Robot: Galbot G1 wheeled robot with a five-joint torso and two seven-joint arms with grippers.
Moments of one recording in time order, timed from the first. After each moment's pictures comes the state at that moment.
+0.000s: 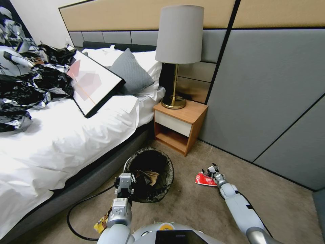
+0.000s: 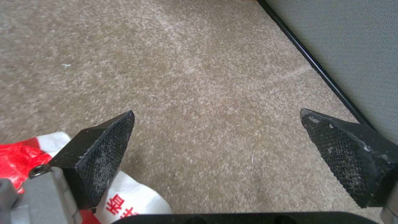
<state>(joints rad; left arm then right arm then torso) 1.86 -1.45 -0.26 -2.41 0.24 0.28 -0.32 -0.98 1.18 0.46 0.89 -0.20 0.20 -0.17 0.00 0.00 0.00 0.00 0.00</state>
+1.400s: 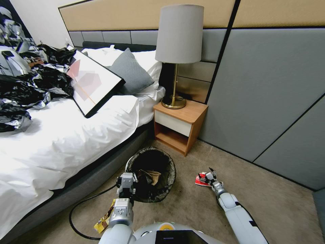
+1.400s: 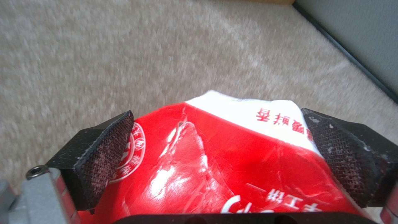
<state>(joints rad) 1.85 -1.46 -0.24 -2.41 0.25 0.28 -0.32 -1.12 1.25 0.50 0.97 -0.20 0.26 -0.16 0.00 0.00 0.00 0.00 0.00</state>
